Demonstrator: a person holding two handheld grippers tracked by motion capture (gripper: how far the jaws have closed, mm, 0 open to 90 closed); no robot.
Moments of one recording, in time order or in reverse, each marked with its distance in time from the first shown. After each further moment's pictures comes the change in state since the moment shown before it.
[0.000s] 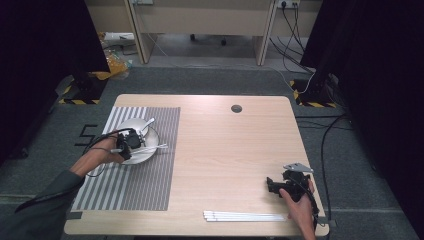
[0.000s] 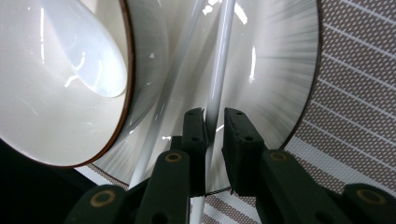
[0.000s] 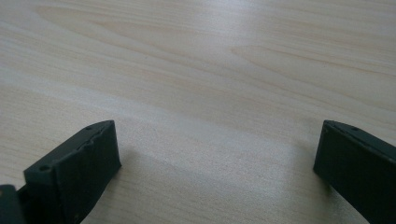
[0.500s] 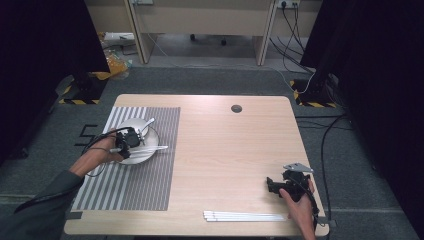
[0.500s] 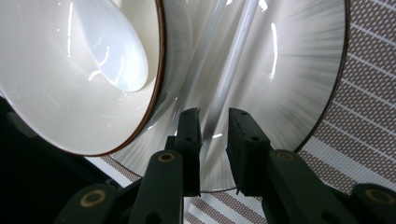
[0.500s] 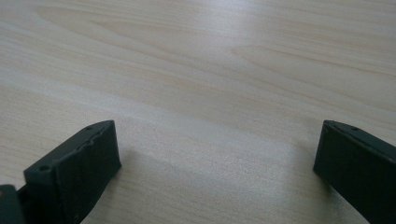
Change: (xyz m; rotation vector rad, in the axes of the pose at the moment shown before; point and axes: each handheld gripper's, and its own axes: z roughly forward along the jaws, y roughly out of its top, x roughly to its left) left arm 0.005 -0.004 -0.003 0.010 0.060 -0.026; right arm 0.000 0.000 0.000 0.000 0.000 0.000
